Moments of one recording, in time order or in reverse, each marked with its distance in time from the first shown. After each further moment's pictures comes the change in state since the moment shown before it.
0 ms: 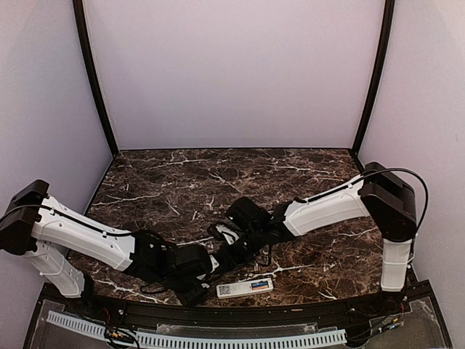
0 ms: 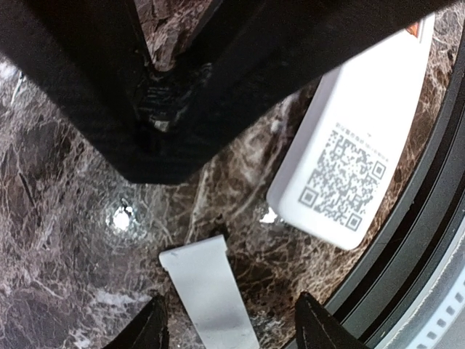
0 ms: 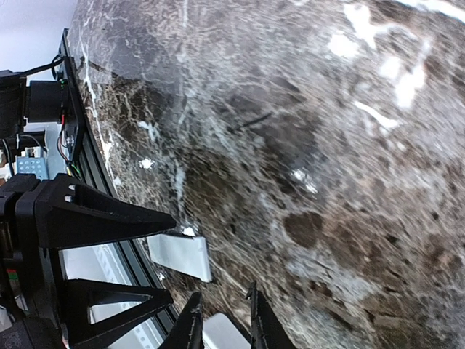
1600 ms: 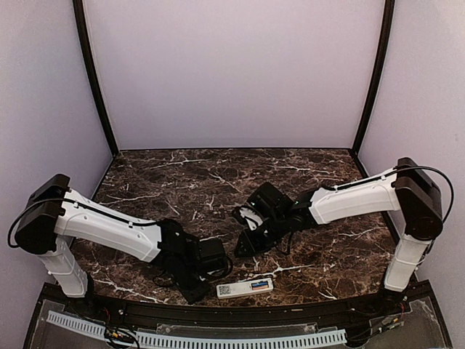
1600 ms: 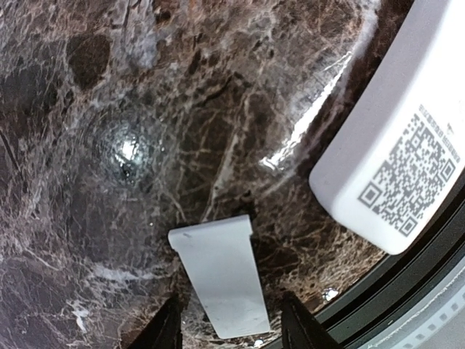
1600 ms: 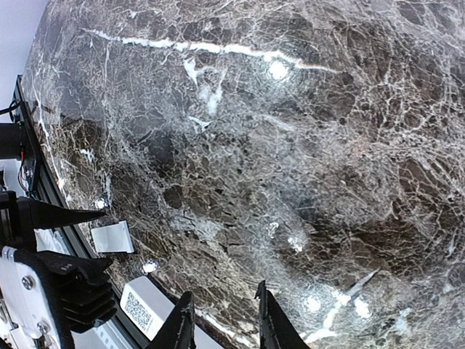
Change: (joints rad) left arm 0.028 0.179 0.235 -0.329 0.084 -0.061; right arm -0.095 -0.196 -0.106 -0.139 0.202 -0.070
